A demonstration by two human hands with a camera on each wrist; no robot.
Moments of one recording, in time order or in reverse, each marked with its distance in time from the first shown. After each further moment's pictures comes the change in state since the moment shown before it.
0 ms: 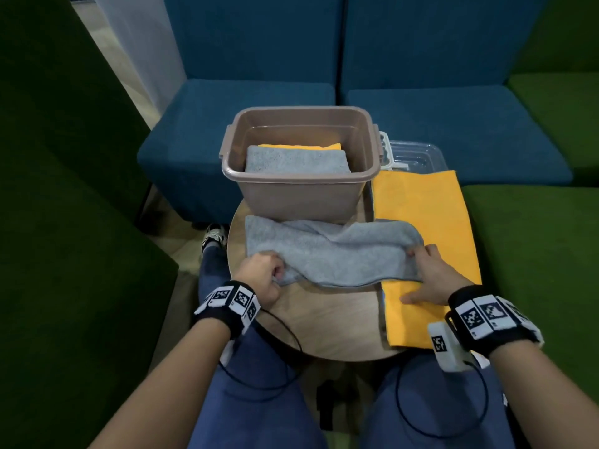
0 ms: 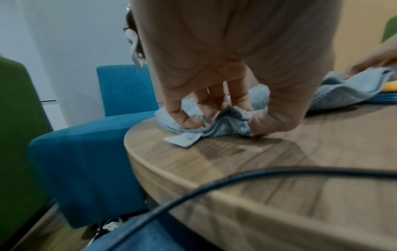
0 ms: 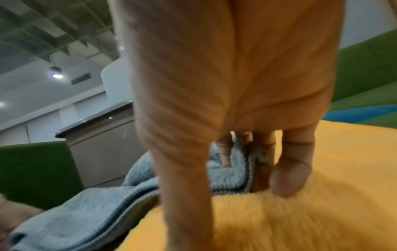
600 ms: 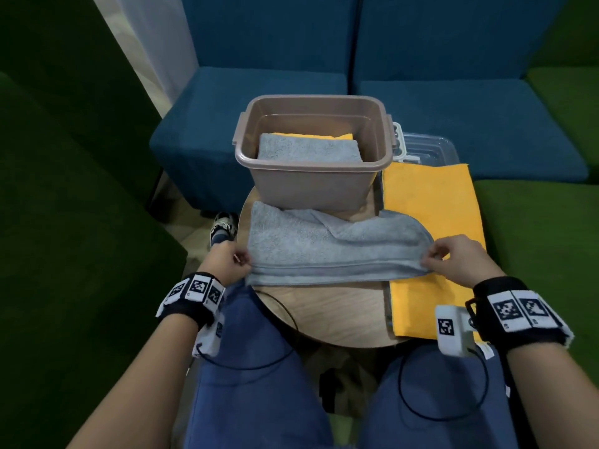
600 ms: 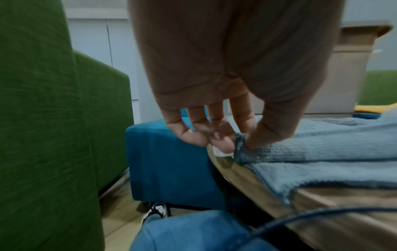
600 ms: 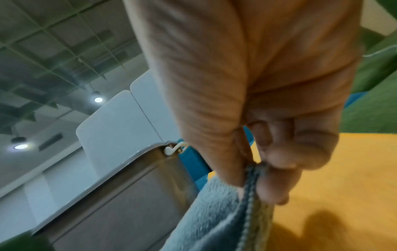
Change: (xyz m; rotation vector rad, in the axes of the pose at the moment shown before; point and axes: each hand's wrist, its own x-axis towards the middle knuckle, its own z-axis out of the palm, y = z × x) left_hand -0.034 -0.057 -0.022 -0.196 0.140 -0.268; right_hand -0.015 0.005 -0.018 0.258 0.222 -0.006
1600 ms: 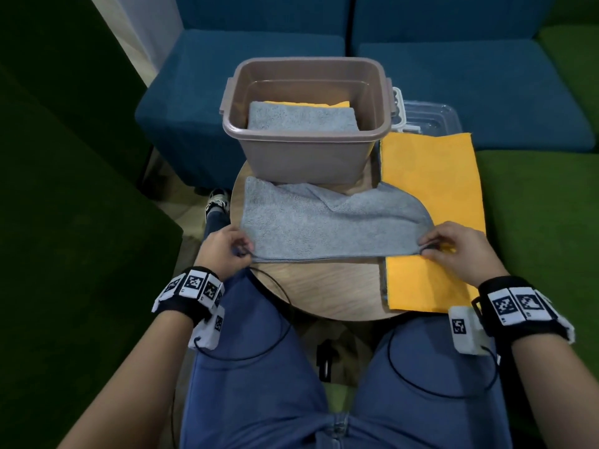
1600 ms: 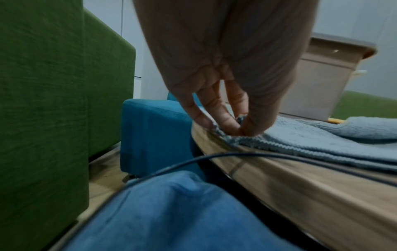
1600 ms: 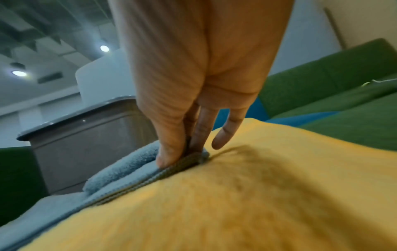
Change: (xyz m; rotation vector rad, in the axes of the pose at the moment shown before) left_hand -0.022 0.000 0.018 -0.019 0.079 0.165; right_hand -0.005 0.053 0.026 0.166 0.098 -0.299
